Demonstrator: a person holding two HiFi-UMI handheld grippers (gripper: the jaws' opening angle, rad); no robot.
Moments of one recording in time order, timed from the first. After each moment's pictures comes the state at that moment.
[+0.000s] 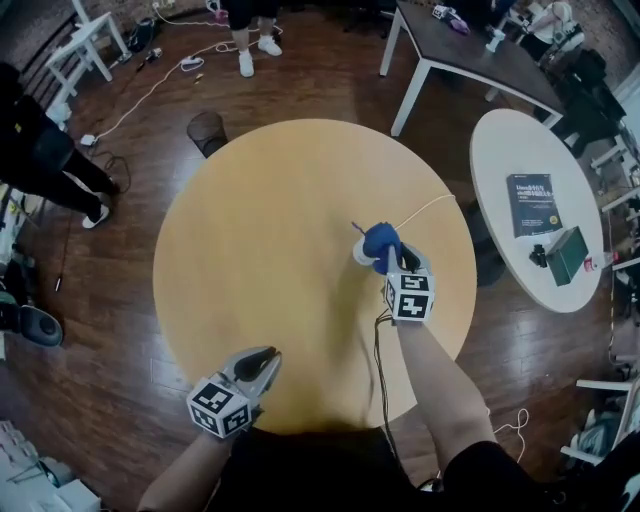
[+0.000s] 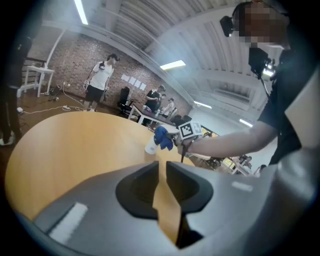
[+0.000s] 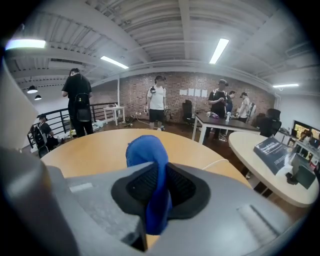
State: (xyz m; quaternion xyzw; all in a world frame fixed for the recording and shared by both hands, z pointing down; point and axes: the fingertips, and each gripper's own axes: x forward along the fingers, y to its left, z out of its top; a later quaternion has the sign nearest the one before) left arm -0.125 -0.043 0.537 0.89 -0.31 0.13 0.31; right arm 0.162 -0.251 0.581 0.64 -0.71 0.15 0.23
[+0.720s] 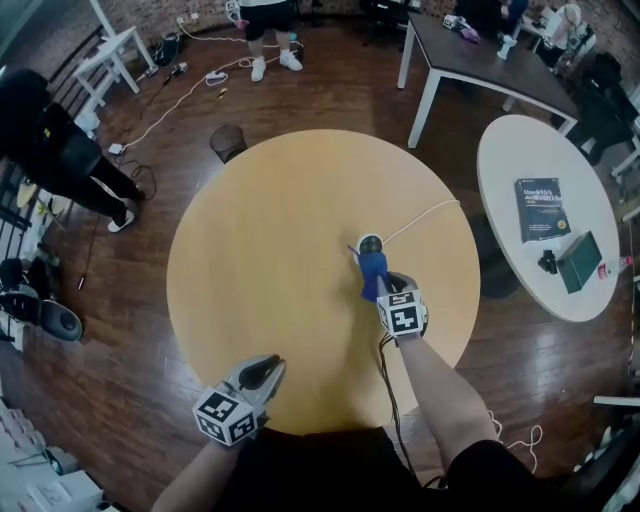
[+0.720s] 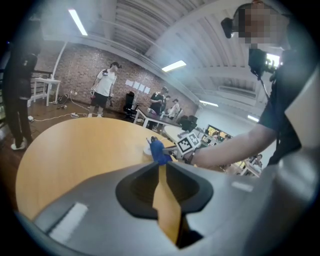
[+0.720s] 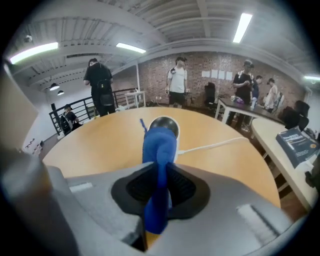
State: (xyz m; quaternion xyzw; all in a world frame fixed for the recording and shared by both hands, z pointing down) left arm -0.108 -0.012 0.521 0.88 -0.36 0.14 0.28; right arm 0.136 -0.203 0.658 0.52 -0.77 0.20 0.30
